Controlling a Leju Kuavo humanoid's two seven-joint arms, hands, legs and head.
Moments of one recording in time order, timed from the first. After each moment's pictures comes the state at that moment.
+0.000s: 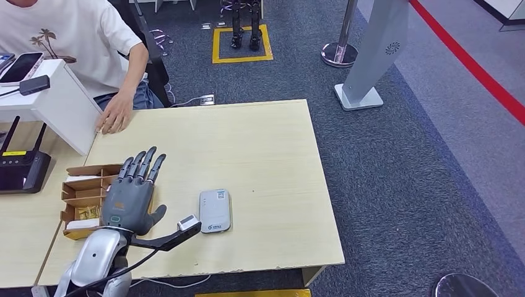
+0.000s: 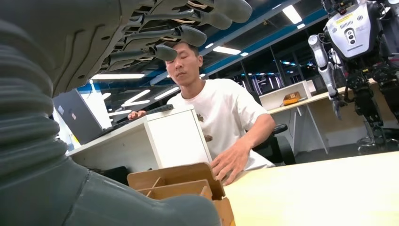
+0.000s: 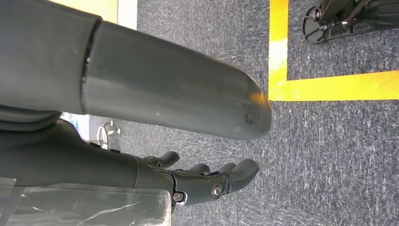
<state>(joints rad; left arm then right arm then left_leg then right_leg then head) -0.06 0.05 -0.25 -1.78 -1.47 -0.15 0.09 -0.11 0.12 -1.21 -0.24 1.35 -0.03 0.10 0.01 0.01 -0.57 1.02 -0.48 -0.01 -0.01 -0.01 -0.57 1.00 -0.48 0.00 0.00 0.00</state>
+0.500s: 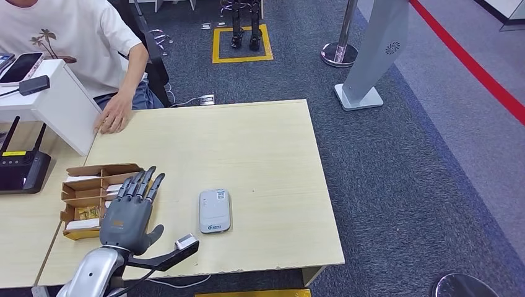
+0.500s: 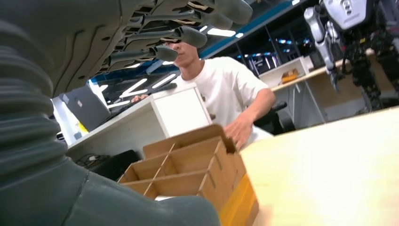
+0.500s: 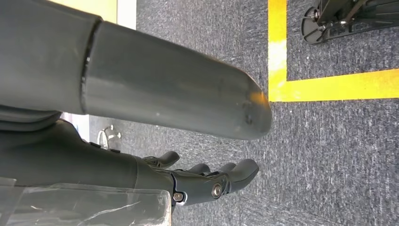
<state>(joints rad) 0.04 0.08 -0.25 -1.85 -1.48 -0.20 0.11 -0.11 0.12 -1.22 -0.24 1.34 -0.03 0.10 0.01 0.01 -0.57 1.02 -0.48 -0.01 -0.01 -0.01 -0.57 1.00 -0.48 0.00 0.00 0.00</state>
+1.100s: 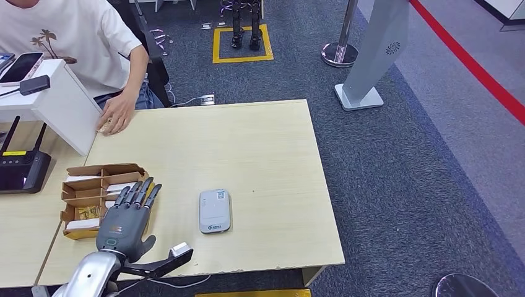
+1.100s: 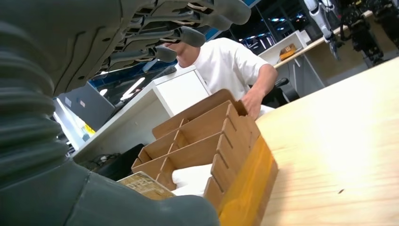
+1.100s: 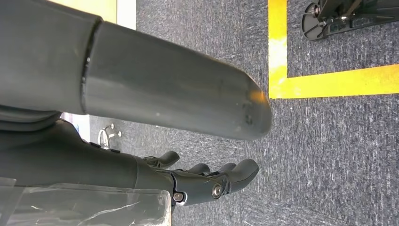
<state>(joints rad) 0.05 0.13 -0.24 -1.85 -1.52 -0.32 0.15 -0.11 0.12 -1.22 -0.24 1.34 -0.03 0.10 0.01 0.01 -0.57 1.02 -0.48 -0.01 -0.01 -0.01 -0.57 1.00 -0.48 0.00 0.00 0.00</state>
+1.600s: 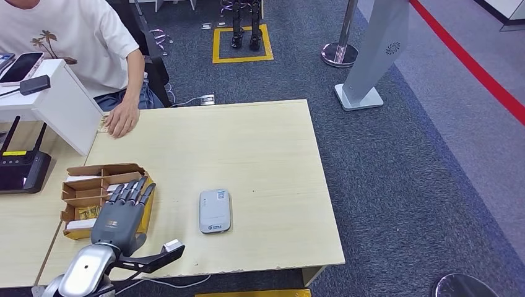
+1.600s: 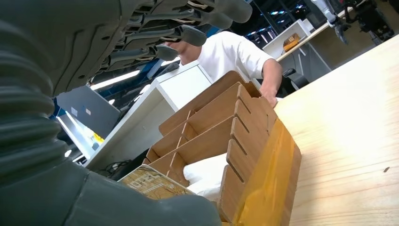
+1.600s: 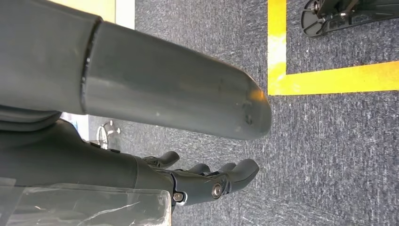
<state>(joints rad) 0.01 0.18 -0.24 -1.80 -1.54 -0.36 0.15 -0.11 0.11 -1.22 -0.24 1.35 -0.03 0.09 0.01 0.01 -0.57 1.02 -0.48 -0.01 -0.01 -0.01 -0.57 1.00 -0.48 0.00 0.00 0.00</state>
